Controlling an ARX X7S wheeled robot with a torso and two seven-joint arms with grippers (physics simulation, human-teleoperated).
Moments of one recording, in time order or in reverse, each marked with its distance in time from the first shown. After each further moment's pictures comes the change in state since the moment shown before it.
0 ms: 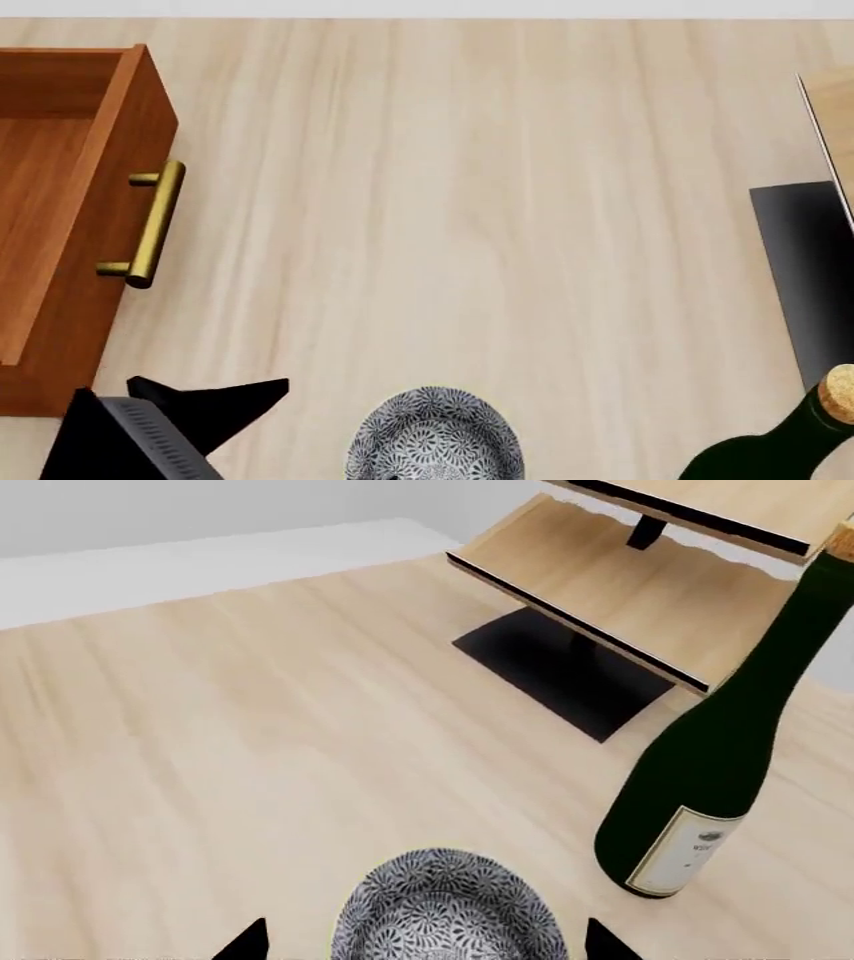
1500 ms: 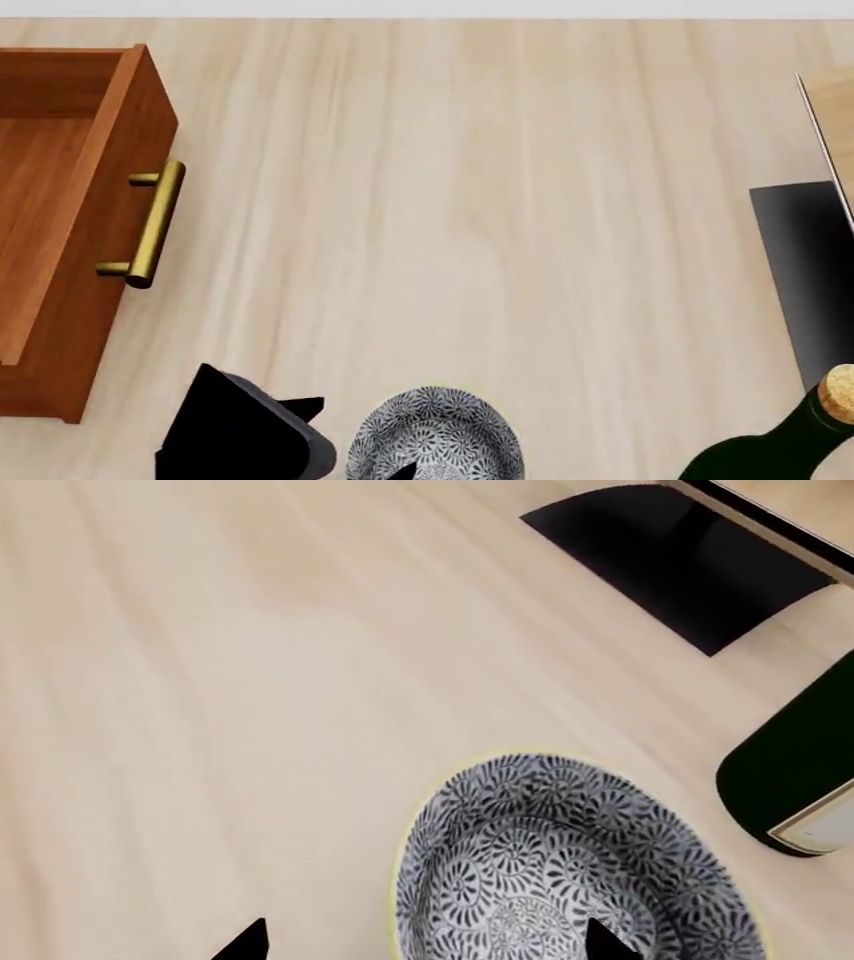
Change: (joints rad) left arm -0.035 0.070 0.201 -0.513 0.263 0.273 0.191; right arm -0.051 0.020 0.078 -0.030 0.085 0.013 0.044
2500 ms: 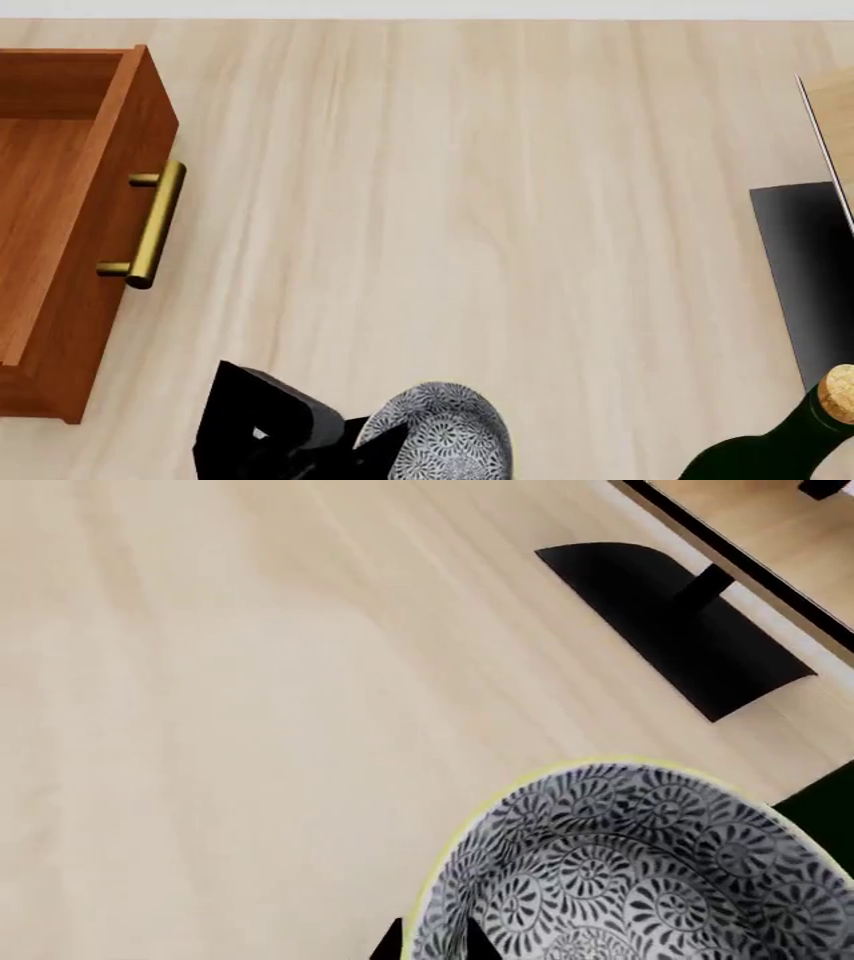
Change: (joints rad) left arm -0.012 0.094 0.029 -0.342 -0.027 0.297 0.106; right arm -0.085 -0.006 0.049 -0.001 0.000 -0.051 0.008
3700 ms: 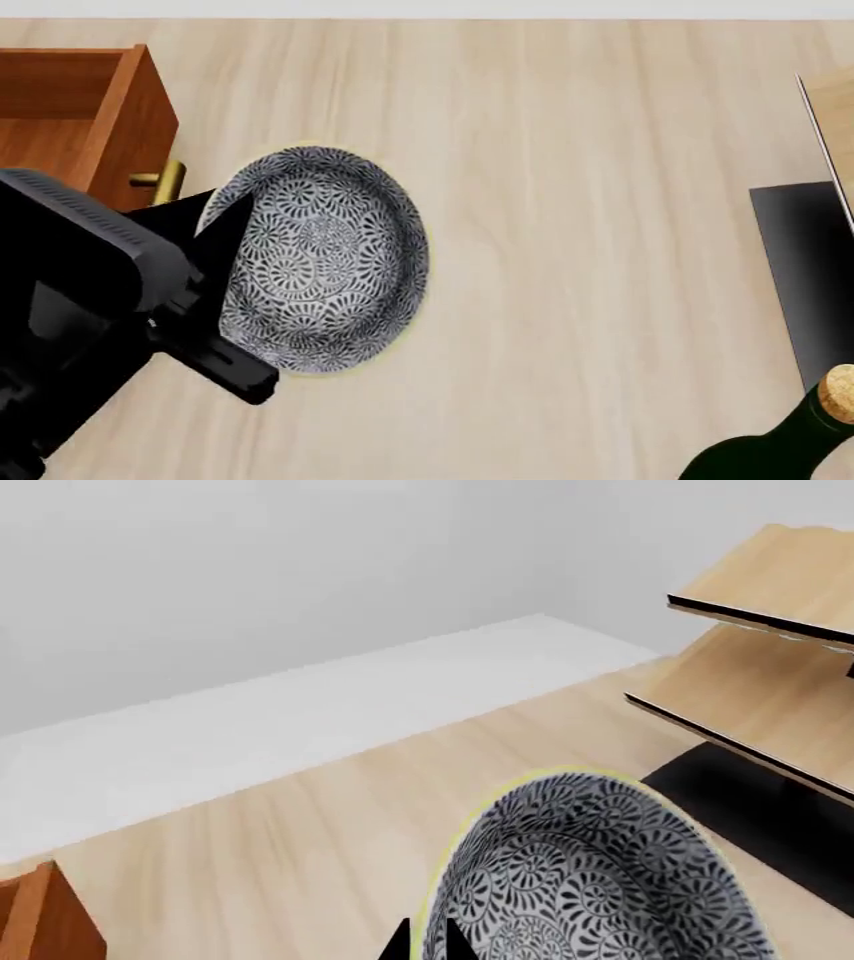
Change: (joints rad) left arm -0.298 -0.204 -0.226 0.674 -0.213 -0.512 -0.405; right arm 0.106 0.053 -0.289 0.119 -0.080 -0.136 0.098
